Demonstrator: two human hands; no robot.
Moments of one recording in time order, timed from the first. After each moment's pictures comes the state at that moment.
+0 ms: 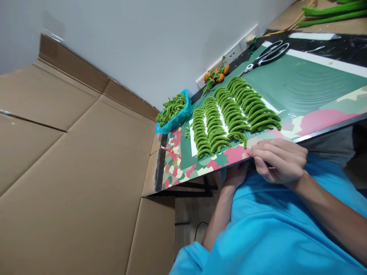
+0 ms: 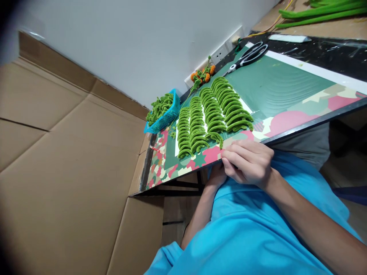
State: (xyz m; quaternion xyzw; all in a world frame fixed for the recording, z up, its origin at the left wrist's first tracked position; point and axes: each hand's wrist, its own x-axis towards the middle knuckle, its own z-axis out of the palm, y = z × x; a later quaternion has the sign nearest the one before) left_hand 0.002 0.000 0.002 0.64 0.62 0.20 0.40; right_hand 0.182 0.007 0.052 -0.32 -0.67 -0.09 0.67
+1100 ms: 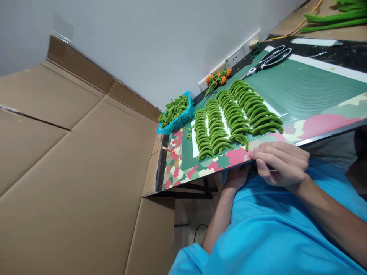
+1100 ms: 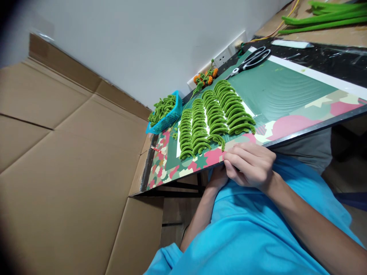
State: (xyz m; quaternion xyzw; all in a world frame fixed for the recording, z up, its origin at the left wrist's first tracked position) left_hand 0.000 0.002 -0.005 0.65 0.61 0.21 0.40; right_hand 0.181 0.006 0.054 -0.31 -0.67 -0.10 0.67
